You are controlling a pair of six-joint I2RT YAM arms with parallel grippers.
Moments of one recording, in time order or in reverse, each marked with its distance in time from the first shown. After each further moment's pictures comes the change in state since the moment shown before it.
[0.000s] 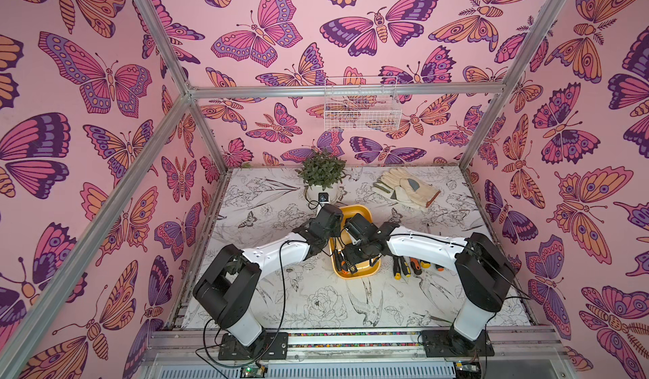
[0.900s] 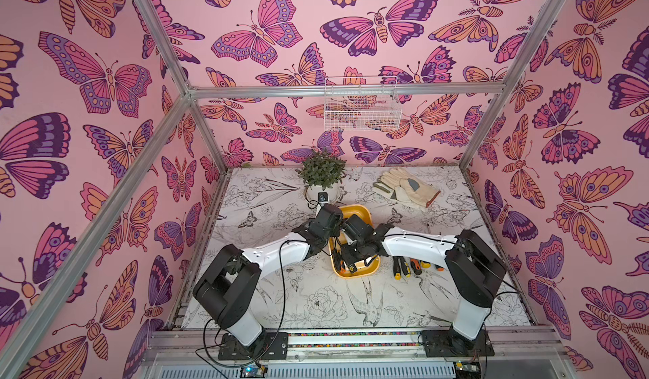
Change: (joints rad) left arm 0.002 0.000 0.003 -0.008 -0.020 0.006; right arm -0.003 0.056 -0.004 0.102 -0.041 0.007
